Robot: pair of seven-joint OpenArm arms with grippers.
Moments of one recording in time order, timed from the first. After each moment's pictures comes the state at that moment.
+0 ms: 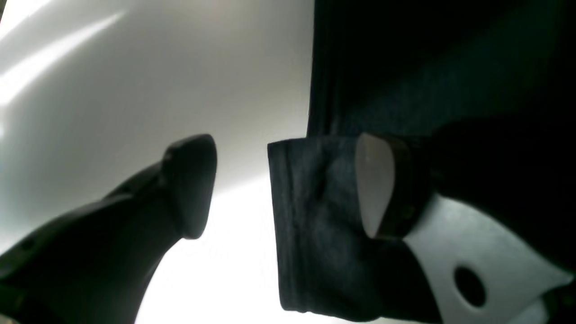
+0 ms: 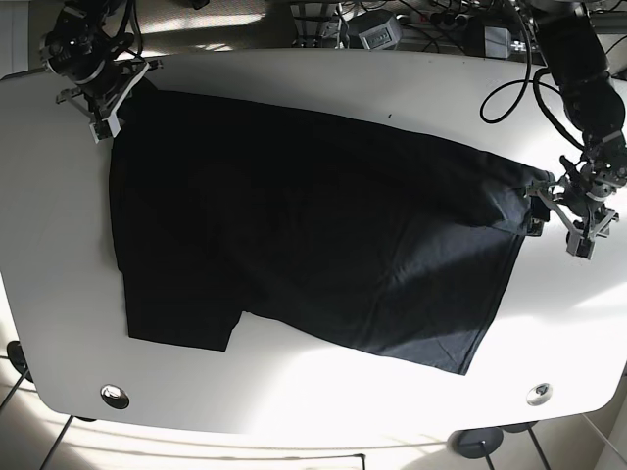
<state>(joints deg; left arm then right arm) -3.0 -26.7 -24.9 78.1 -14.1 -35.6 33.3 -25.8 5.6 34.9 111.5 13.7 40.0 -56.5</state>
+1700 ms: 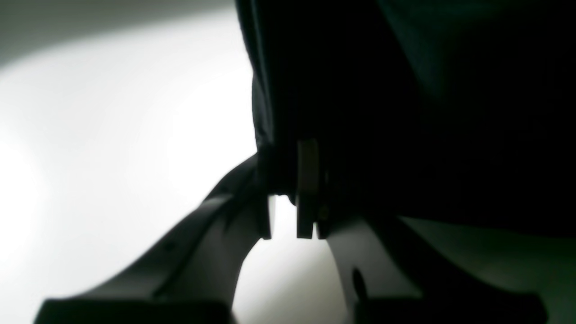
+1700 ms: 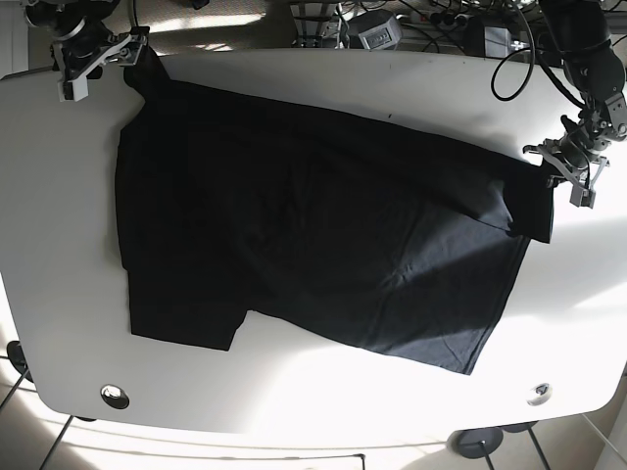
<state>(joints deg) 6.5 -27.4 -26.7 71.0 -22.6 -35.4 32.7 -31.8 1.9 49.0 111.7 35.7 39.7 -63.4</state>
